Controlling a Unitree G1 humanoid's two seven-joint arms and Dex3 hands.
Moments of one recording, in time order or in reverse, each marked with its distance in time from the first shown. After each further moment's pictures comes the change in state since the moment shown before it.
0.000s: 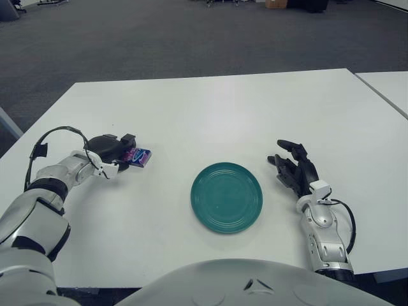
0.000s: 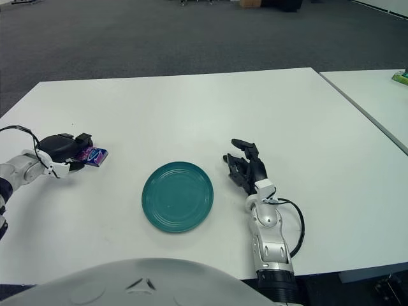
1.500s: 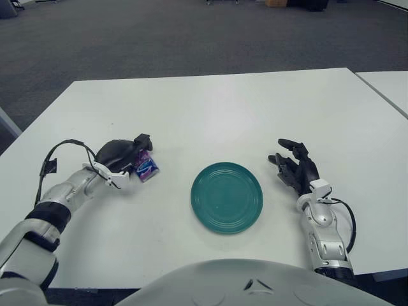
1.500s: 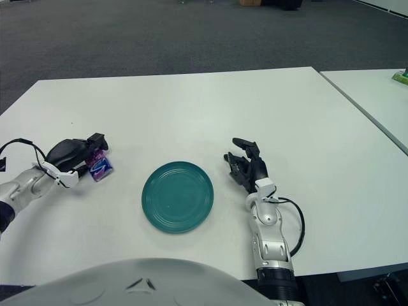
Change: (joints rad) left arm 0.311 0.027 0.280 -0.533 -0.306 -0.090 -0.088; right arm -0.014 -0.001 -0.001 0.015 -0.001 -0.006 -0.005
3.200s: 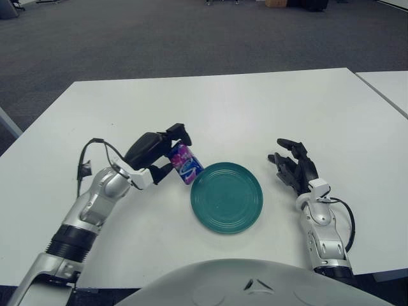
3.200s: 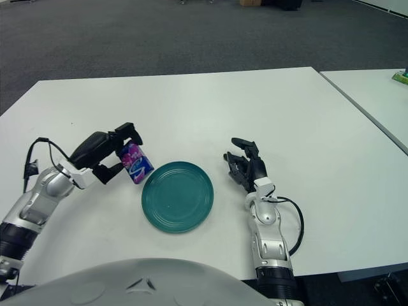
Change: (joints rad) left arm 0.214 -0.239 0.207 -0.663 -0.226 0.127 -0.439; right arm -0.003 0.004 0.013 0.000 -0.006 0.003 -0.013
